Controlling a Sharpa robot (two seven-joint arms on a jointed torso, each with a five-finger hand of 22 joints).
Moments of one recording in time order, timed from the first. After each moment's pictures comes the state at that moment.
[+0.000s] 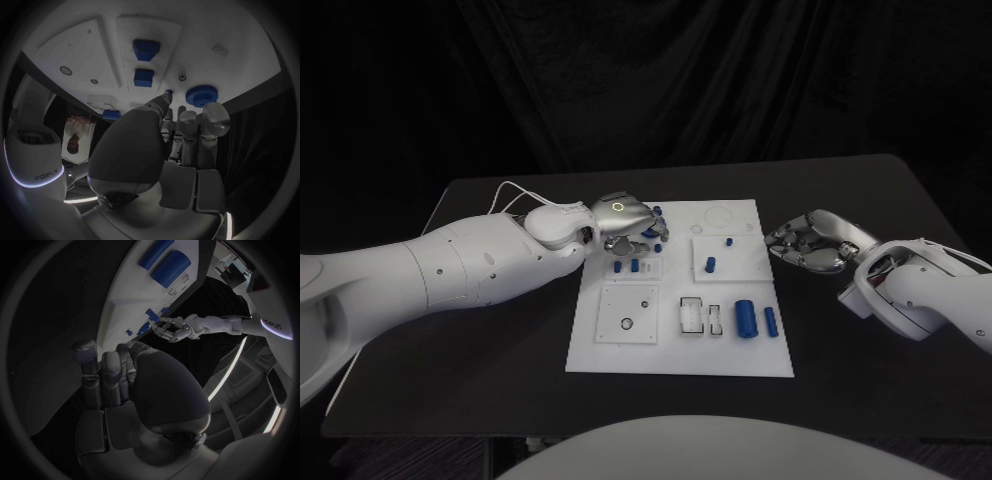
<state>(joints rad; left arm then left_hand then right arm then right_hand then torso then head) 1.20 -0.55 -0.21 1.13 -1.81 -0.40 0.24 1.53 -0.10 0.28 0.16 0.15 0.80 -0.02 0.07 0.55 0.73 0.04 0.37 0.48 1.24 -0.03 1.22 0.91 0.13 1.28 0.08 1.04 1.31 1.19 -1.02 -0.25 1.55 -1.03 -0.44 0.10 1.52 -0.04 0.33 0.24 0.36 0.91 0.15 0.13 0.16 0.87 0.07 1.02 0.71 1.35 0.00 1.16 1.16 0.12 1.29 0.11 0.88 1.31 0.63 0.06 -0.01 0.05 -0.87</state>
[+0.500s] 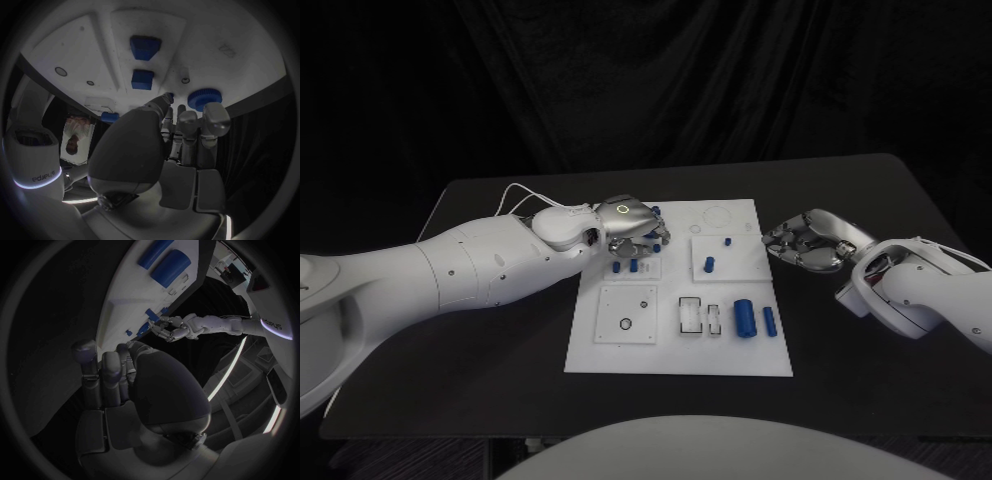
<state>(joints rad) 1.19 -0.51 -0.21 1.09 -1.81 -0.38 0.24 1.53 -0.10 0.29 0.16 0.15 0.84 0.00 0.08 0.55 0.78 0.03 0.40 0.48 1.24 -0.03 1.22 0.90 0.13 1.28 0.08 1.04 1.31 1.19 -1.02 -0.25 1.55 -1.03 -0.44 0.10 1.52 -0.04 0.33 0.24 0.36 0.91 0.15 0.13 0.16 0.87 0.07 1.02 0.71 1.35 0.00 1.16 1.16 0.12 1.29 0.11 0.88 1.31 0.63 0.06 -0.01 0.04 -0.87</state>
